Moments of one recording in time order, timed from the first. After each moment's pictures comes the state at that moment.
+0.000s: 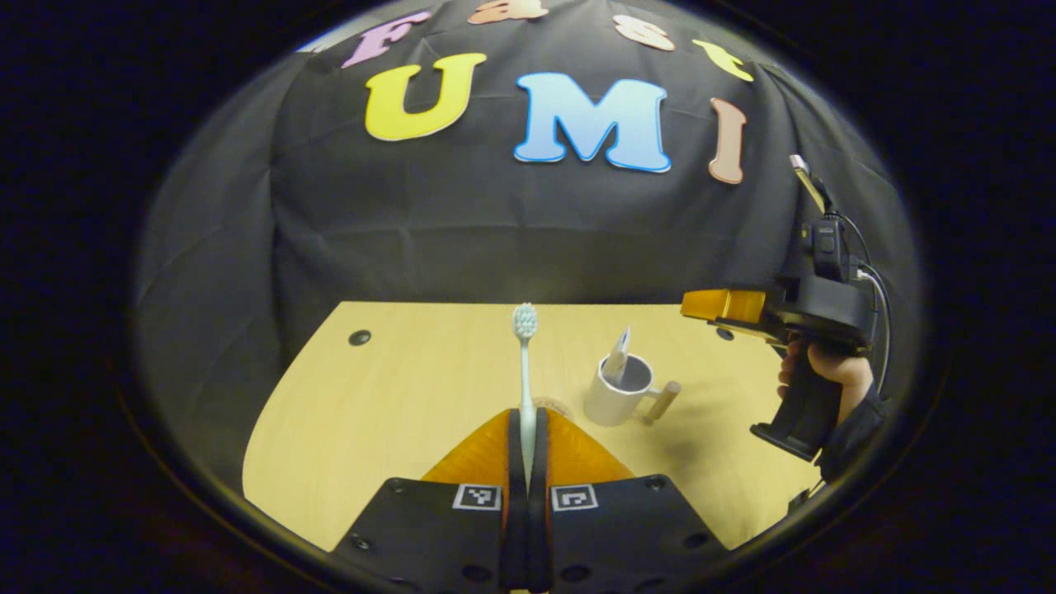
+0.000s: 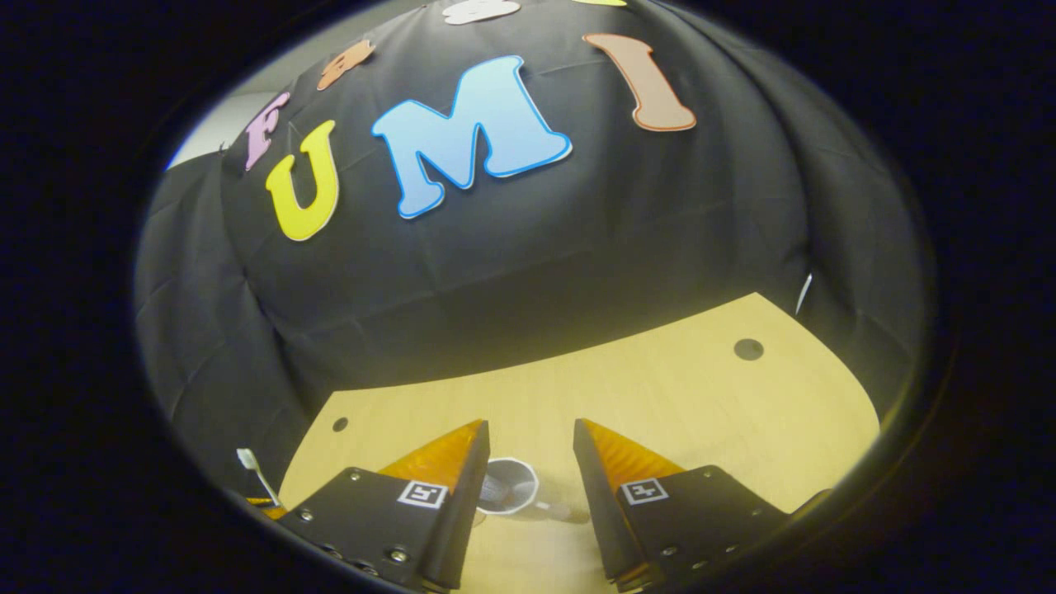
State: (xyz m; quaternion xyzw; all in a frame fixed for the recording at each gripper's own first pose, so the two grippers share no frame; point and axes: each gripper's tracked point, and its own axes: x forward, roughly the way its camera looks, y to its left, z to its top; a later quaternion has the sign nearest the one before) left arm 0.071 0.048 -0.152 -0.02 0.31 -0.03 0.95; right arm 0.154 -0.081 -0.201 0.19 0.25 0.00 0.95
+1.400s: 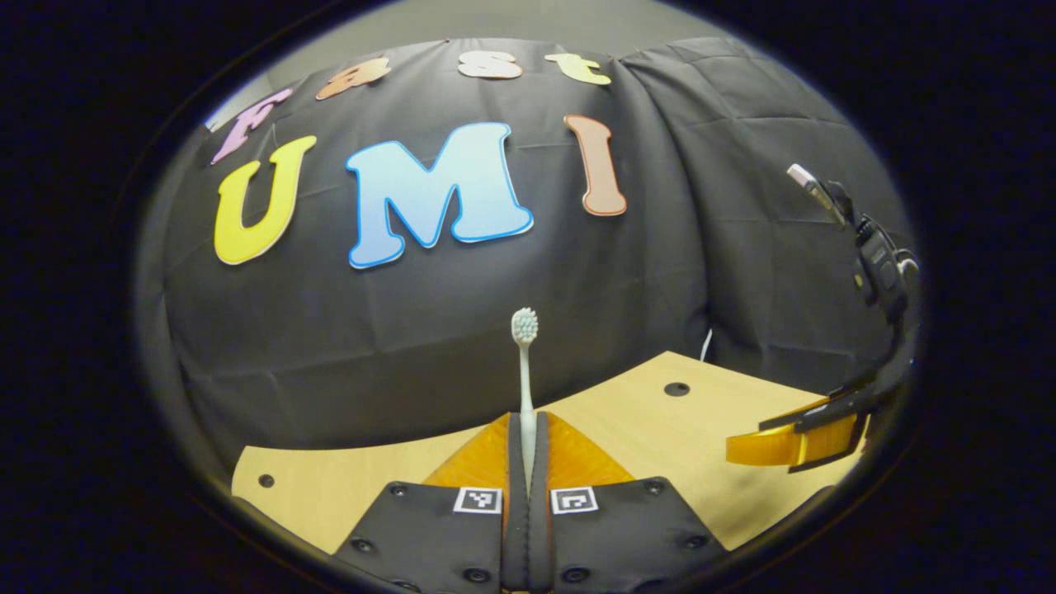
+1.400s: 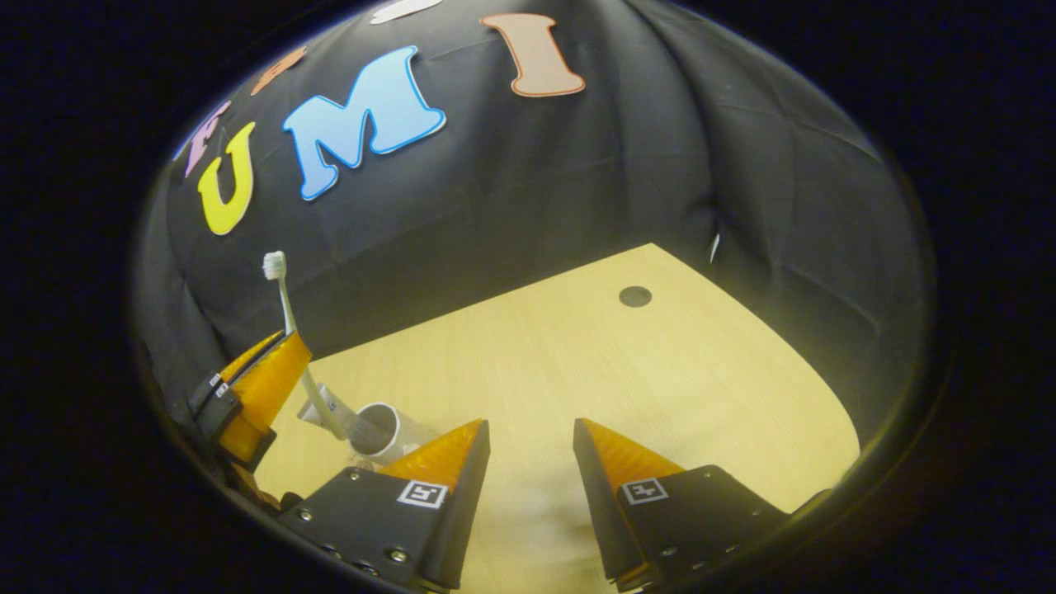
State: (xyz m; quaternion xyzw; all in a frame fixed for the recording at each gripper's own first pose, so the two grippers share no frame) left arm 0.230 -0.109 -0.173 0.07 0.13 -0.19 0.97; right arm 0.079 -0.170 -0.257 0.20 0.34 -0.11 0.91
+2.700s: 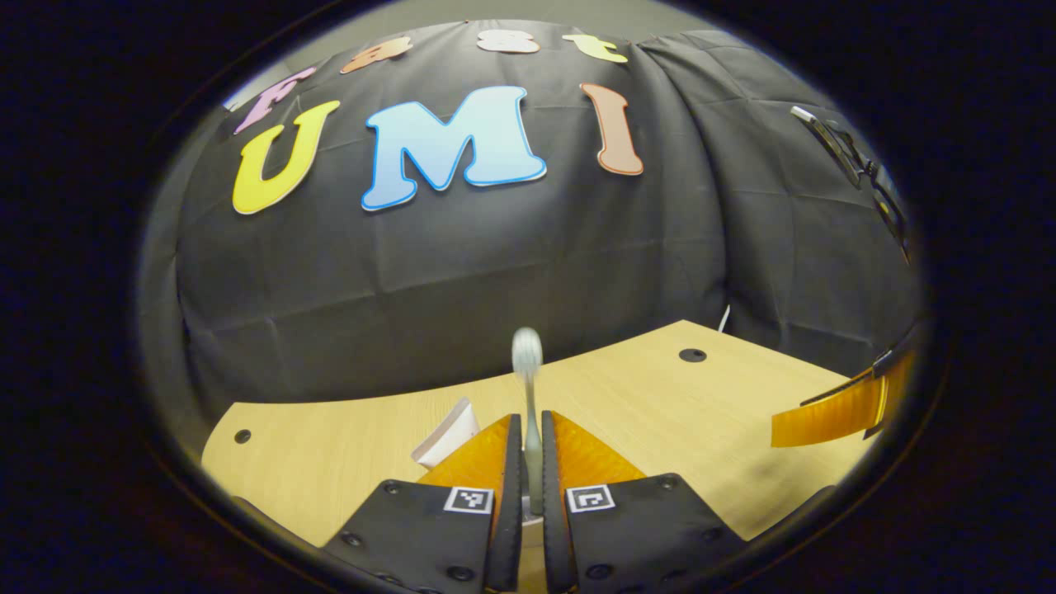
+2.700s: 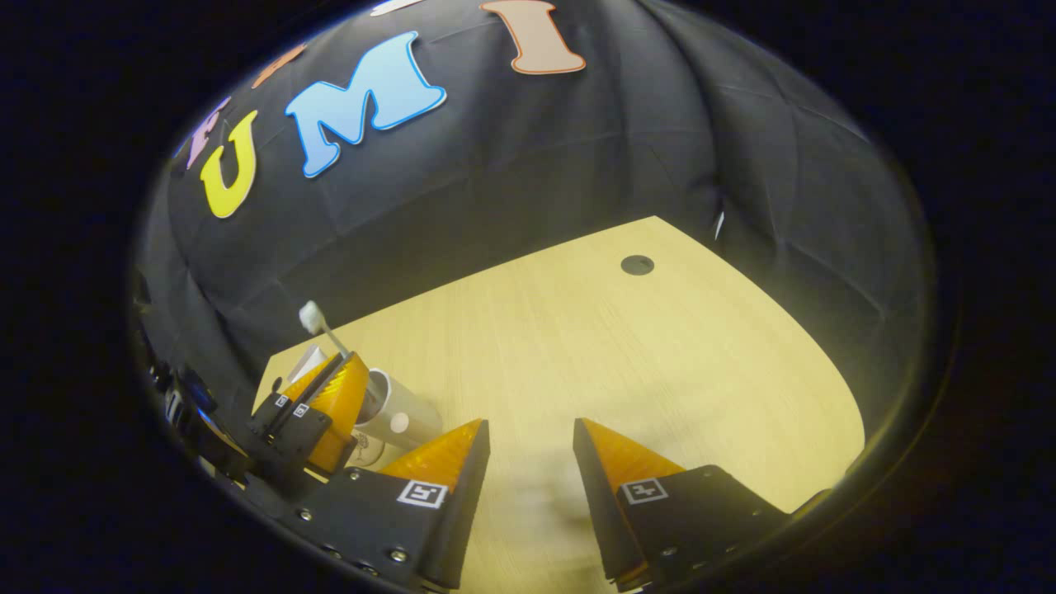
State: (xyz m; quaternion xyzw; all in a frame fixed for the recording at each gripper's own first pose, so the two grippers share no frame) left arm 0.217 -0.107 -0.251 0.06 0.16 -0.15 0.97; right arm 0.057 -0.159 -0.278 0.20 0.37 -0.09 0.90
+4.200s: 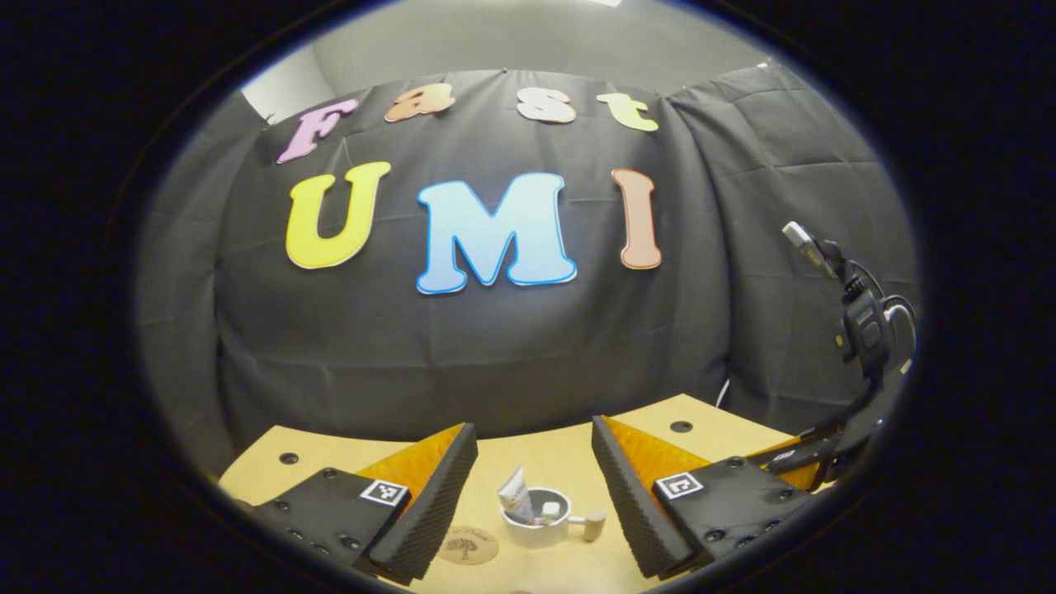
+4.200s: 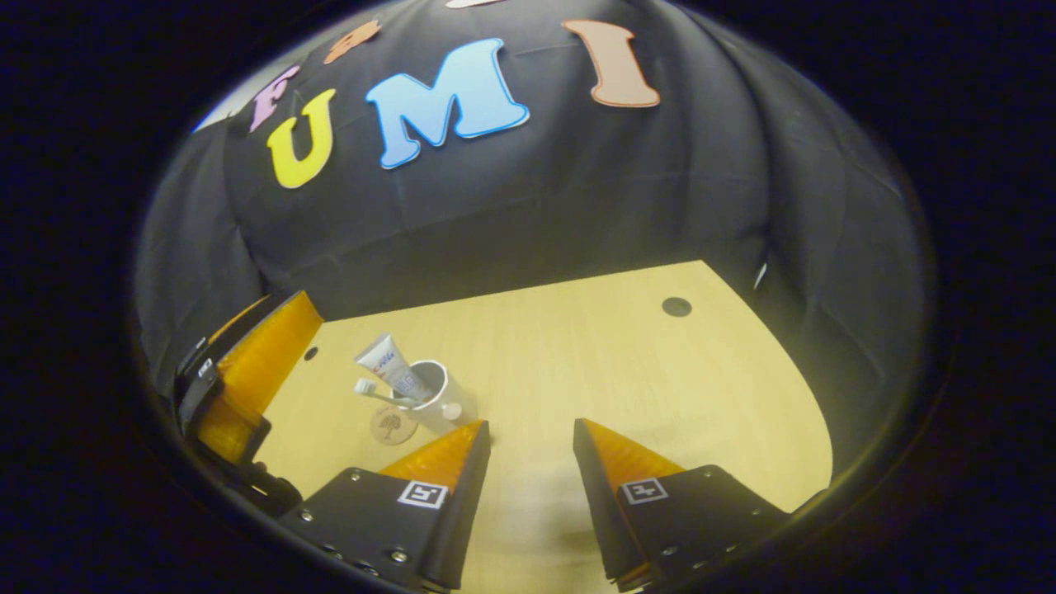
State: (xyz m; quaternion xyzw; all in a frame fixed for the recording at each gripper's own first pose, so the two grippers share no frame) left arm 0.152 -0.068 -0.094 0.02 0.07 -0.11 0.99; right arm 0.051 -0.133 -0.225 0.12 0.34 0.01 0.93
